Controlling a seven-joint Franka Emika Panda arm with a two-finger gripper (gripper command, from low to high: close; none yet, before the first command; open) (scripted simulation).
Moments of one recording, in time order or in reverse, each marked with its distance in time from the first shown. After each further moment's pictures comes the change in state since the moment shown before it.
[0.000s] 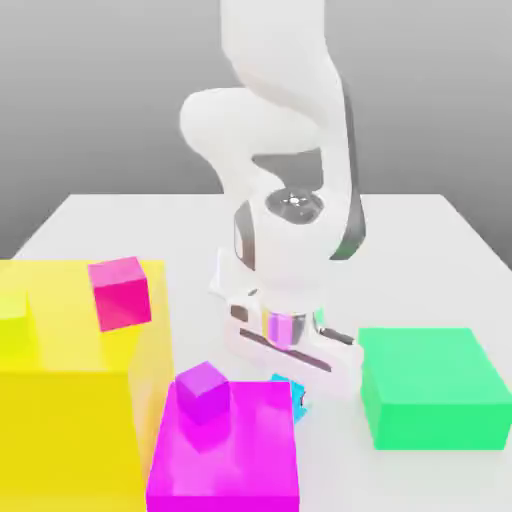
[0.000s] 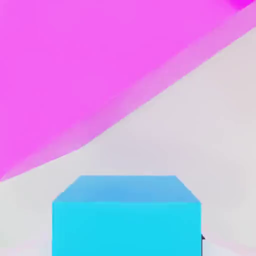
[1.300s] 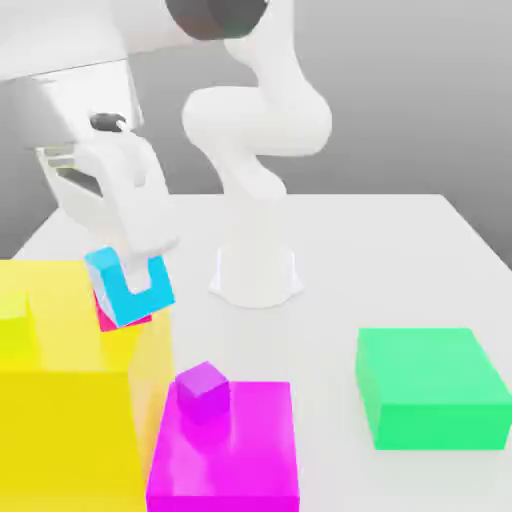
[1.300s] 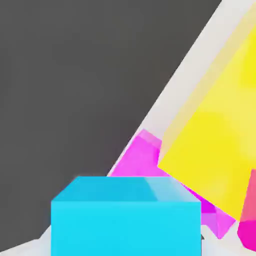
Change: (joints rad) arm -0.367 -0.351 -0.073 0.773 0.357 -1.071 -0.204
